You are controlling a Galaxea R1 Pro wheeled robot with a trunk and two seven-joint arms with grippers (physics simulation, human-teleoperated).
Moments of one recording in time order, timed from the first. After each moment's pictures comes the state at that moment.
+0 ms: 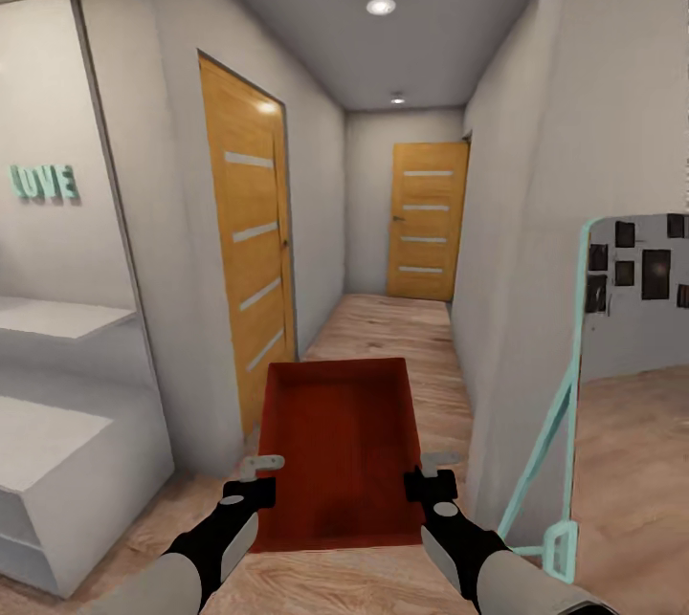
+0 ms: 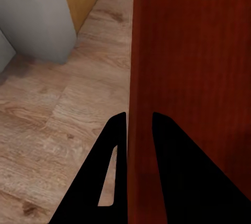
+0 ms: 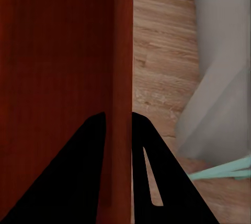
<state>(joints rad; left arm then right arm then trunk) -0.63 -0.09 -0.17 -0.30 0.20 0.05 0.22 -0.66 0.12 0.26 -0.20 -0.10 -0.16 -0.26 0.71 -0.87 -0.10</state>
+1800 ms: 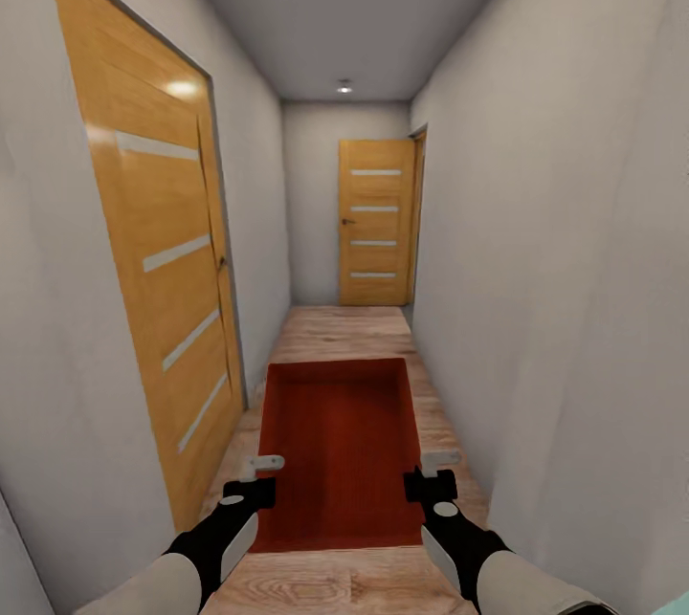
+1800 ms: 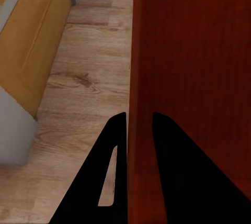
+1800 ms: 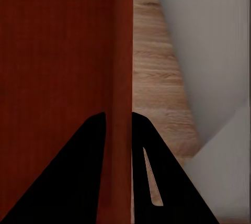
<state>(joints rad) -0.63 -0.09 -0.17 -0.30 0.20 0.05 0.22 -0.66 0.12 0.26 -0.20 -0.11 -0.16 -0.26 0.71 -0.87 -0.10</state>
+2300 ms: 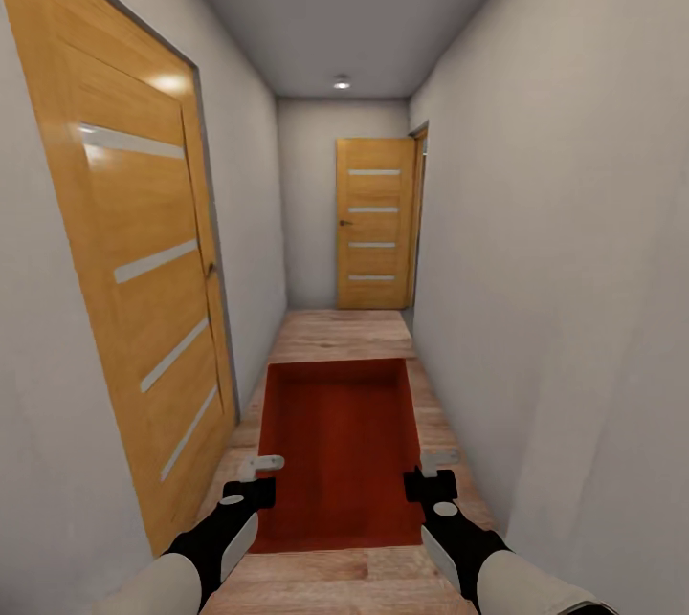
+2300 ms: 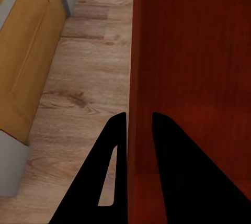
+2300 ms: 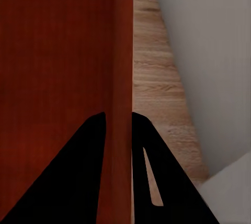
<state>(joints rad) -0.63 -0.09 -0.17 -0.30 0.20 0.05 0.22 -0.66 0.12 0.26 -0.20 -0.10 -0.16 -0.26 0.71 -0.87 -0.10</state>
